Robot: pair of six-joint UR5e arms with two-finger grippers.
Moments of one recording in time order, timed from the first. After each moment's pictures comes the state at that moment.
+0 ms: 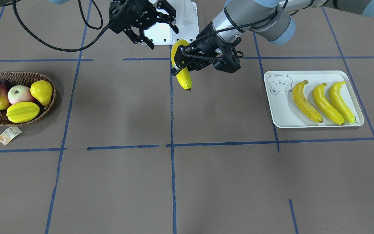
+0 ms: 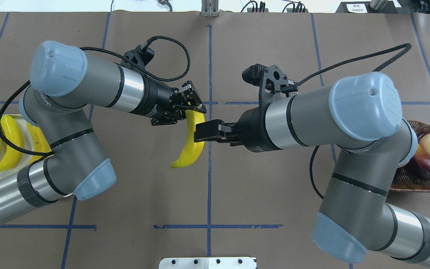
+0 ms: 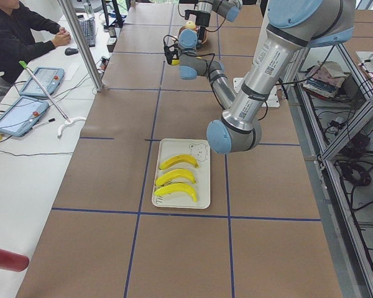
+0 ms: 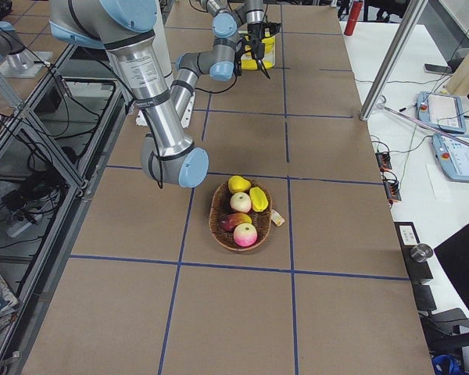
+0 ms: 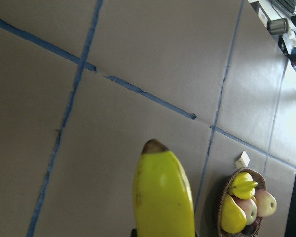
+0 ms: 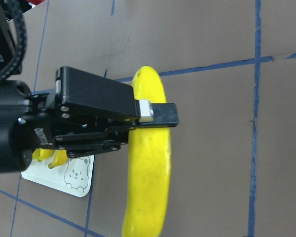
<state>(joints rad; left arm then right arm) -0.67 -2.15 -1.78 -2.18 -2.06 -1.78 0.53 -1.06 2.09 -1.20 1.92 1.39</state>
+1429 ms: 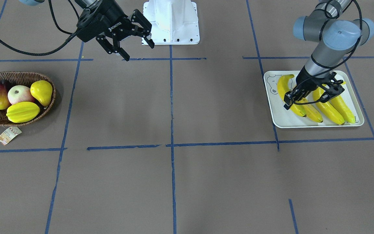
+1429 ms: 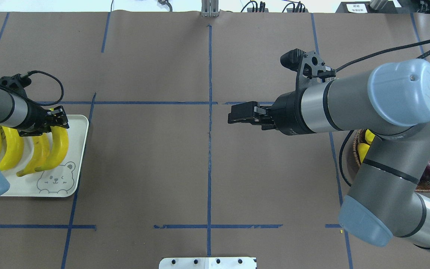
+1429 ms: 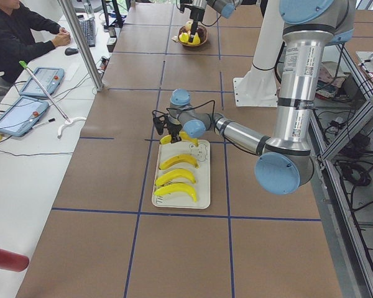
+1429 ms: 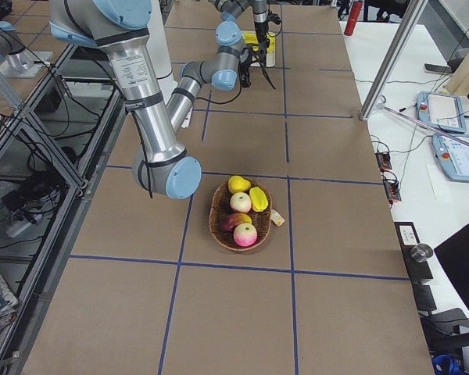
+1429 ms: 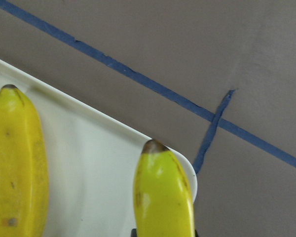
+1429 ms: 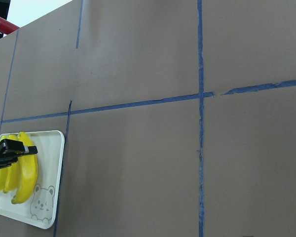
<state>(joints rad) -0.82 -1.64 -1.77 -2.07 -1.98 -1.46 0.61 -1.15 2.11 -1.20 1.92 1.38</state>
